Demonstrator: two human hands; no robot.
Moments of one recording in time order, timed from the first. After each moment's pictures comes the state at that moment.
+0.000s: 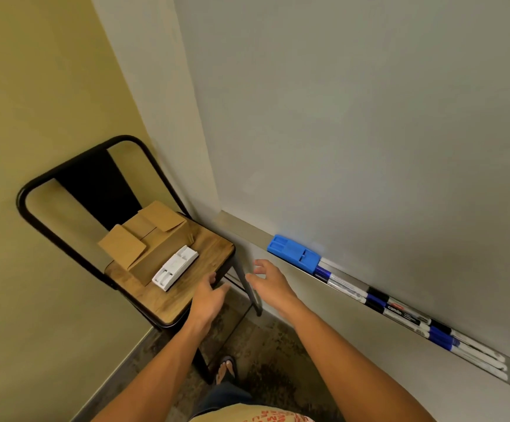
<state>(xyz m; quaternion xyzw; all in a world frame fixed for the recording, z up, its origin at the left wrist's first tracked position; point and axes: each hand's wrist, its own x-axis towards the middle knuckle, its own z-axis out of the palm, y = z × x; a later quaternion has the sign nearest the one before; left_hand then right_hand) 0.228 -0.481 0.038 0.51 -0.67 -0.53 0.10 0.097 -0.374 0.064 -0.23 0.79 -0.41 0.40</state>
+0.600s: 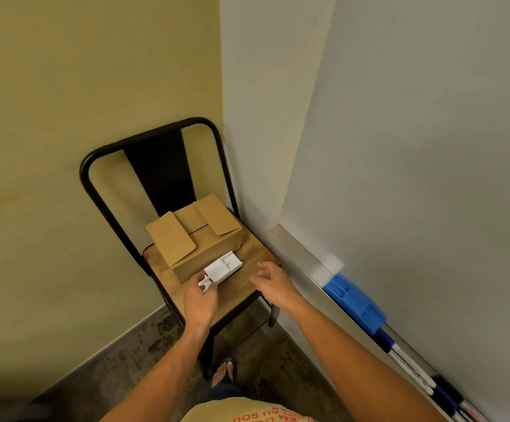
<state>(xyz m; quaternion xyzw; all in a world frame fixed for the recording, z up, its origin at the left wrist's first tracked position) 0.269 -0.587 0.009 0.63 -0.52 -0.52 0.26 0.100 -0.526 0.041 -0.31 0.77 -0.29 0.48</state>
